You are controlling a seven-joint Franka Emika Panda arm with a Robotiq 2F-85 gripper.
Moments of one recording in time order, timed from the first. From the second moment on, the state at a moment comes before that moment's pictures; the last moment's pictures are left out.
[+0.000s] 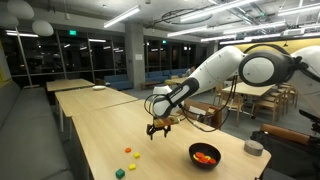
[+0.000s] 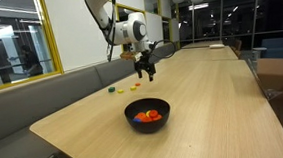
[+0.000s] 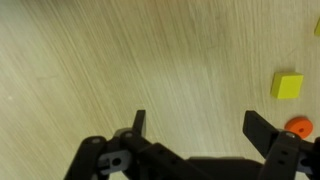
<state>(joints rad) 0.11 0.71 -0.03 -1.57 -0.01 2.39 0.52</state>
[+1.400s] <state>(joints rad) 0.23 1.10 -0.03 -1.06 -0.06 2.50 0.24</state>
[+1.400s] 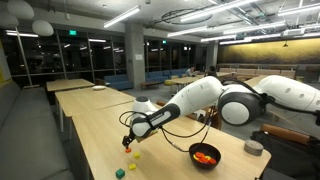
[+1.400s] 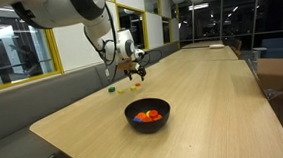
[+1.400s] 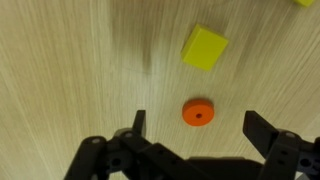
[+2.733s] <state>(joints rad) 0.18 1.32 0.04 -0.73 -0.05 2.41 0.10</state>
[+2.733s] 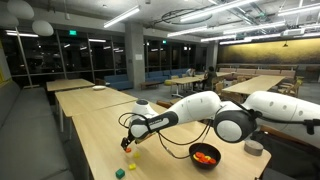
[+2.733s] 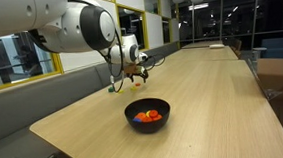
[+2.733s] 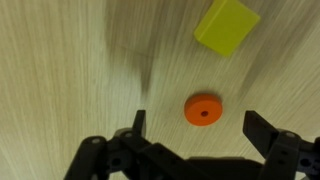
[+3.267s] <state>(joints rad) 0.19 1.37 0.05 -0.67 -0.05 2.36 0.09</state>
